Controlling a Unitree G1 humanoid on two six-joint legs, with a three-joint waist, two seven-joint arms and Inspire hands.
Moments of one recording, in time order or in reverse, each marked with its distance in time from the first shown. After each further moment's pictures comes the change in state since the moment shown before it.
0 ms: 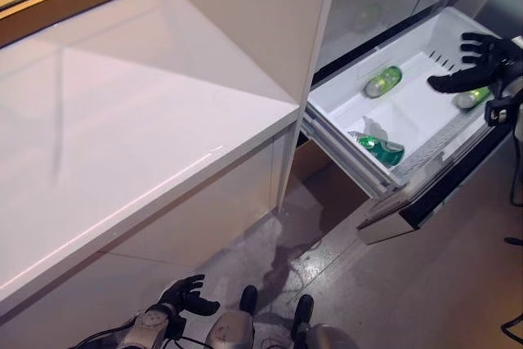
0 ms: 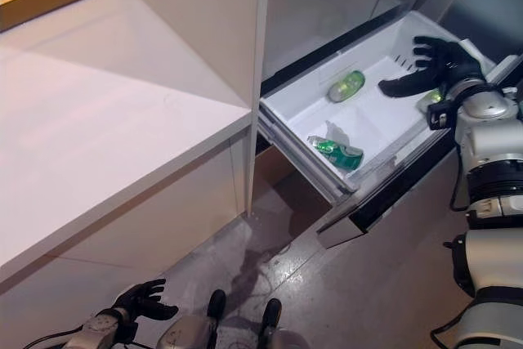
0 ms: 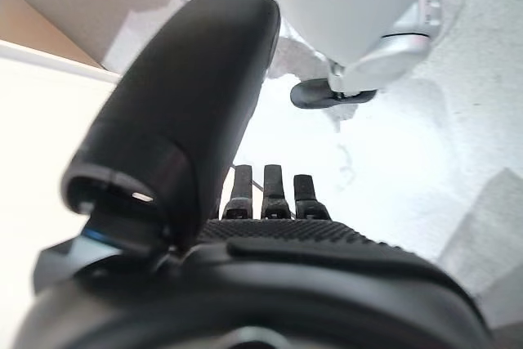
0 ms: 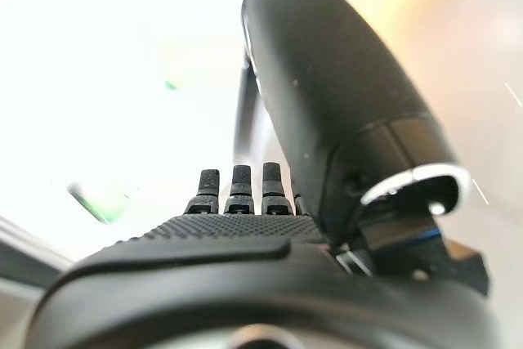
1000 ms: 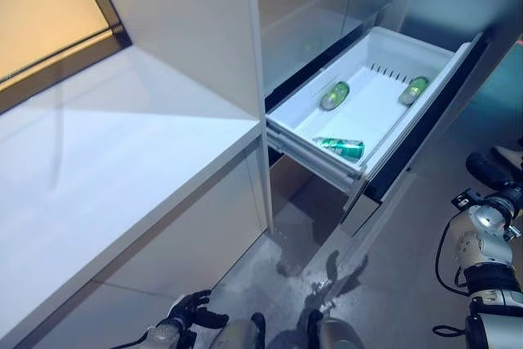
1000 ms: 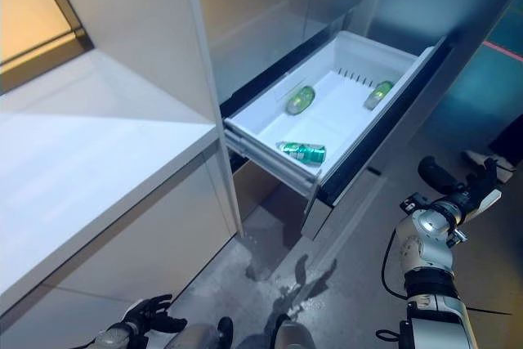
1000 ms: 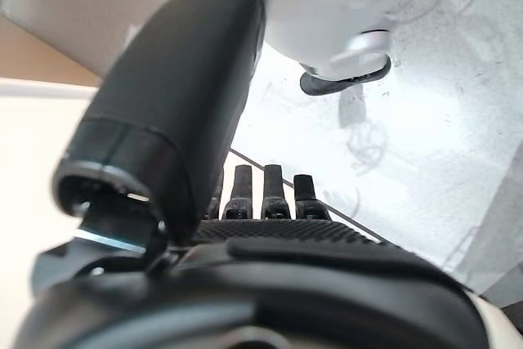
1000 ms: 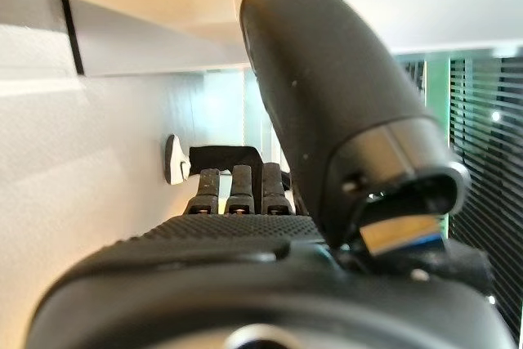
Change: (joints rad) left arm -0.035 -0.077 -0.037 0.076 0.007 -0.023 0.066; right arm 0.586 0.393 -0.309 -0.125 0.139 -0.382 -0.680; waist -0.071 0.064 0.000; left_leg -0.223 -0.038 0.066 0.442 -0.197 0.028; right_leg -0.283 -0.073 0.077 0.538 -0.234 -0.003
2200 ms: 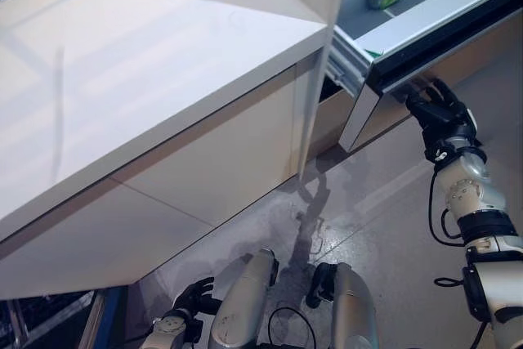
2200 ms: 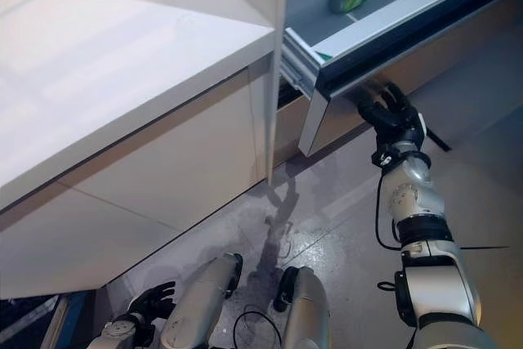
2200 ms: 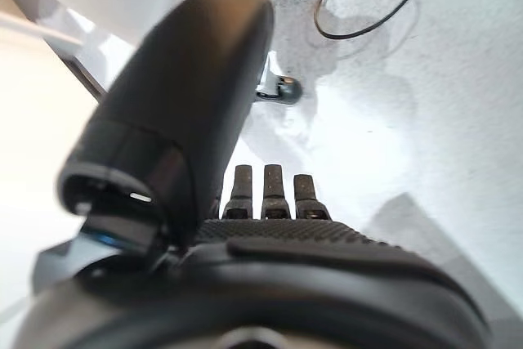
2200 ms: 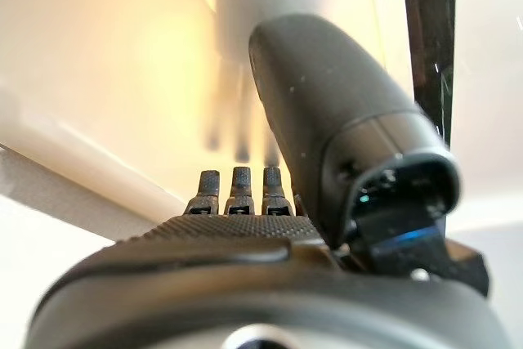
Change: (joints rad) left arm 0.027 -0.020 0.000 -0.042 -0.089 -0.005 0.033; right arm -0.351 -0.082 0.234 0.187 0.261 0.140 0.619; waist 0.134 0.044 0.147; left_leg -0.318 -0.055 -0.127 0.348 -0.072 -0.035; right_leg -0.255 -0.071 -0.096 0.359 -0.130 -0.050
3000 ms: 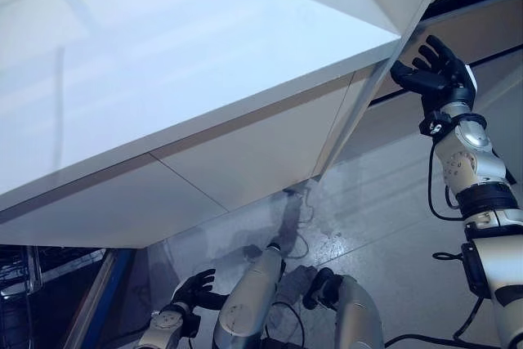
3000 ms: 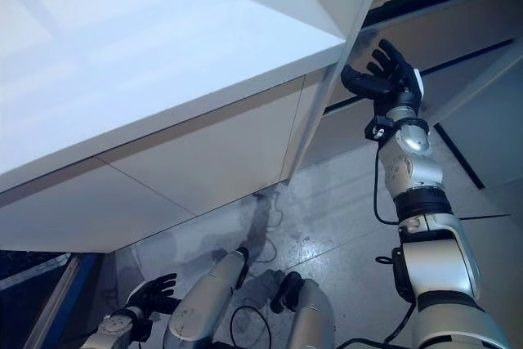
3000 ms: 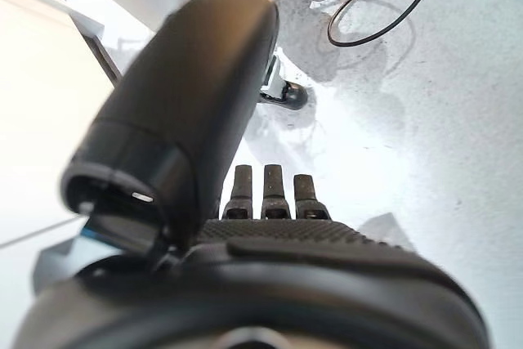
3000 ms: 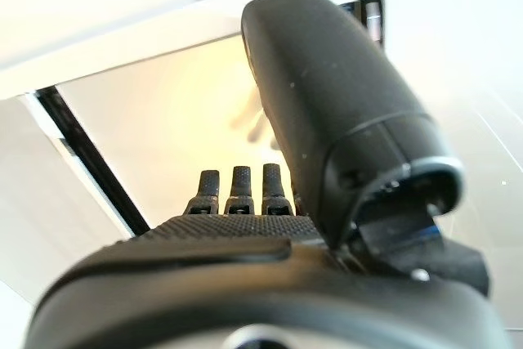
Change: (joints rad) left arm -0.026 0.029 0.000 -0.003 0.032 -0.049 -0.040; right arm -0.139 0.012 0.073 0.009 -0.112 -0.027 0.017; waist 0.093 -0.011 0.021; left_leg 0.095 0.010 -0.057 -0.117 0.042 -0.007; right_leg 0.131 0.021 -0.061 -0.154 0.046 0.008
